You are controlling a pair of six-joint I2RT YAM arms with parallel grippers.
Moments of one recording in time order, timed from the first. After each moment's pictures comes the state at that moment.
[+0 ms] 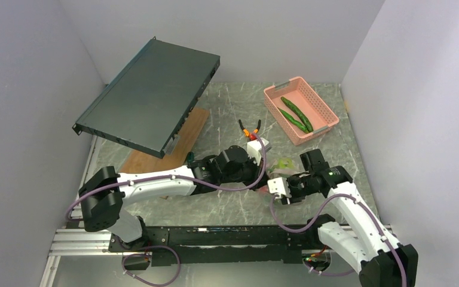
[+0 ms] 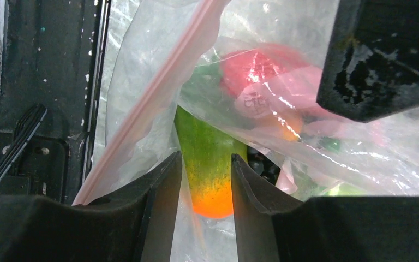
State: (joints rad) left arm -1.16 1.51 1.06 0.07 0.11 -0.51; right arm 0.29 0.84 0.64 -1.04 -0.66 -1.43
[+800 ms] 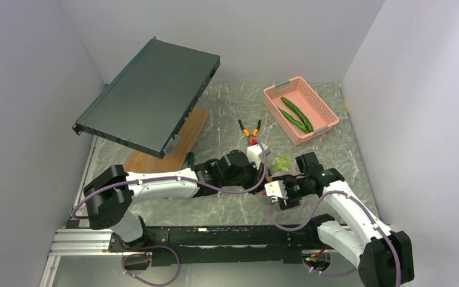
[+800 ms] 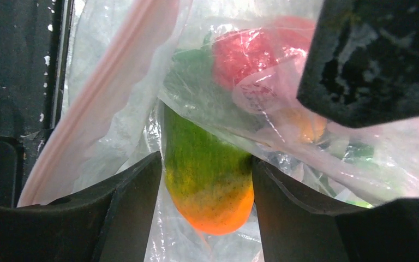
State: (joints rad) left arm -1.16 1.56 1.00 0.14 0.14 -0.54; right arm 0.29 0.91 0.52 -0.86 -0.62 -1.49
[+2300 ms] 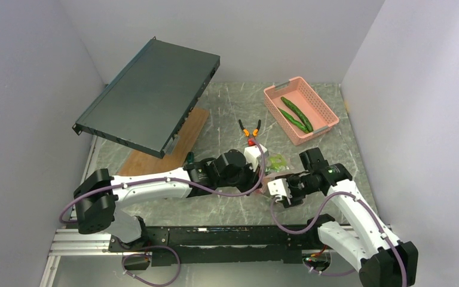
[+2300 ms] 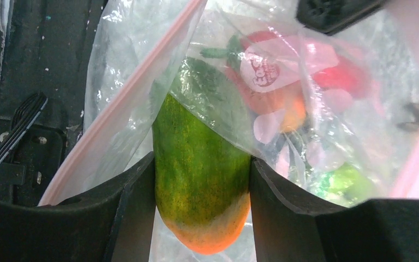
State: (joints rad) left arm -1.17 1.47 1.03 -0.05 0.05 -0.43; right arm 0.29 0.87 0.65 -1.06 -0.65 -1.52
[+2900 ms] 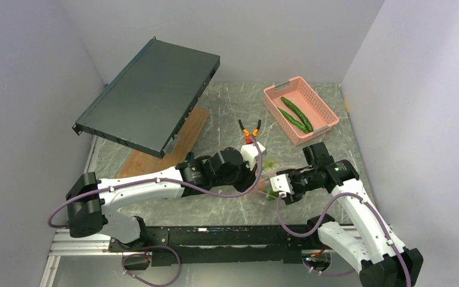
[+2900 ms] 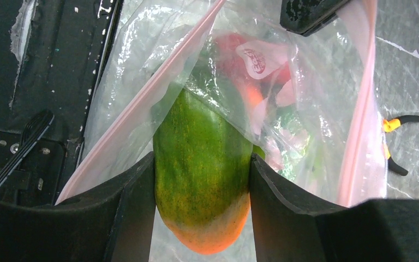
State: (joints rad) left arm -1.18 1.41 1.08 -0.19 -0.02 -0.34; right arm 0.29 0.86 0.78 -1.15 -0.73 -1.52
